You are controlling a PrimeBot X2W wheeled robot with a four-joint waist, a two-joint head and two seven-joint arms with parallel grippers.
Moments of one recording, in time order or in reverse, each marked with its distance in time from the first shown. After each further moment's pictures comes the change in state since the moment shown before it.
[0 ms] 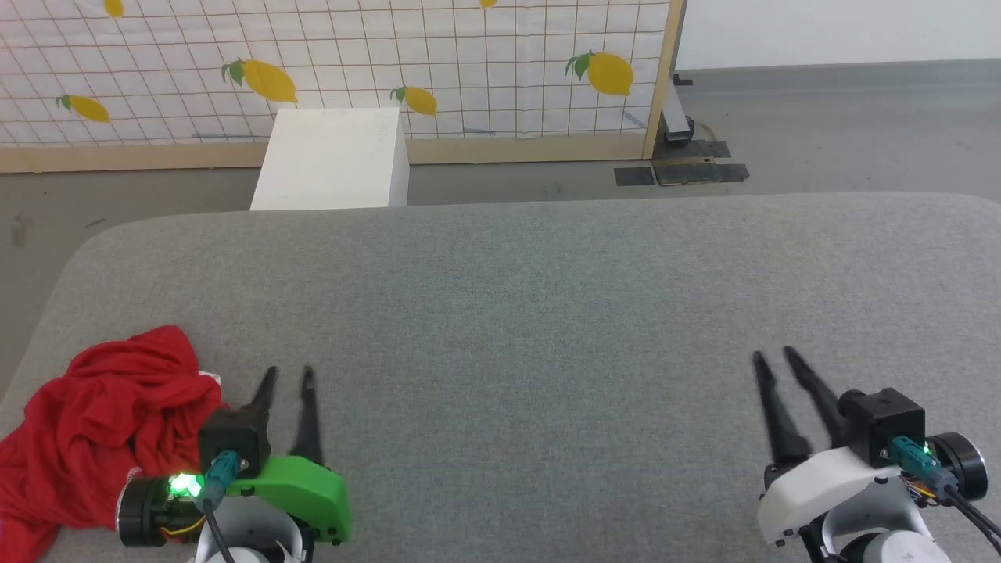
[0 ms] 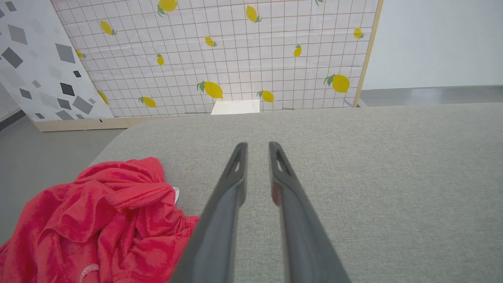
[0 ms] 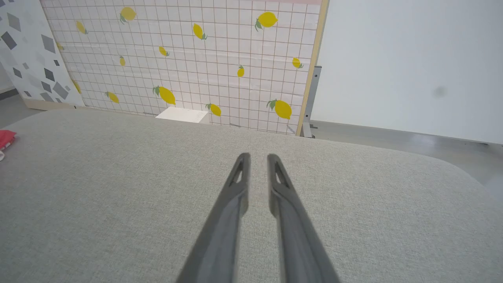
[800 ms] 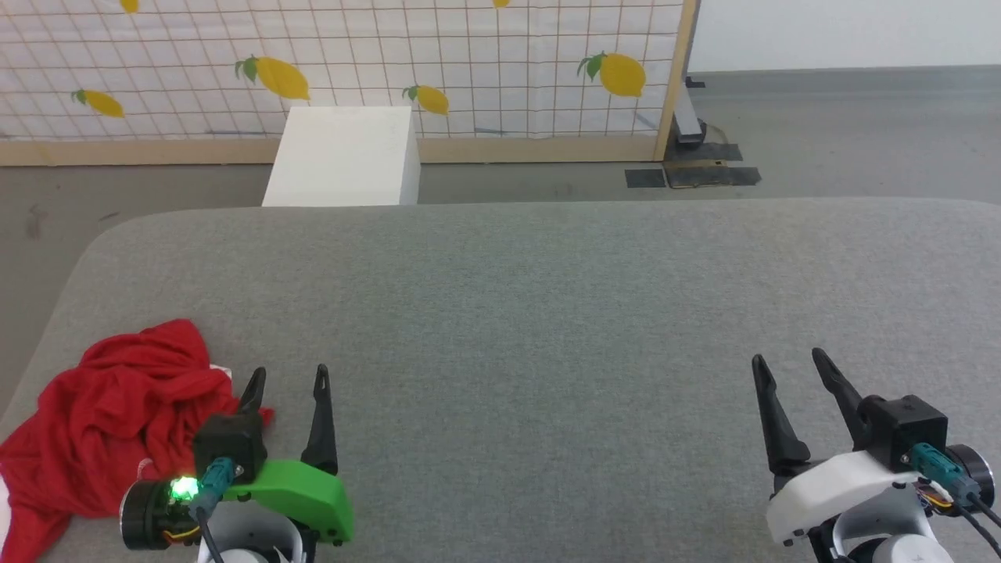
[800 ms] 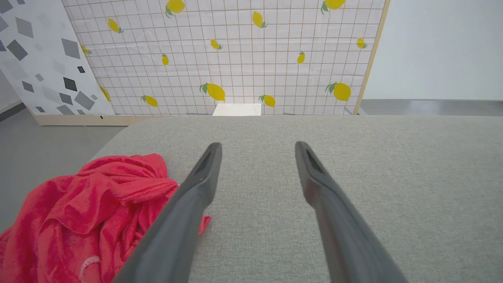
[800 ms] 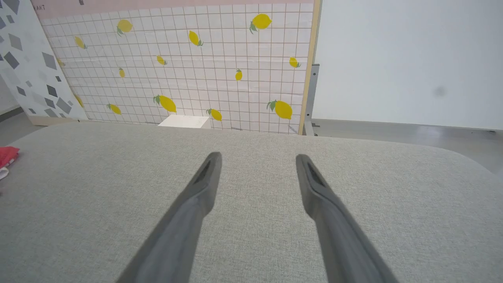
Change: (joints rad) left arm 0.000 0.000 -0.004 0.017 -0.037 0.000 -0.037; right arm 0.001 0.000 -0.025 0.035 0.061 0.000 -0.041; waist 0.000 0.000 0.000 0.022
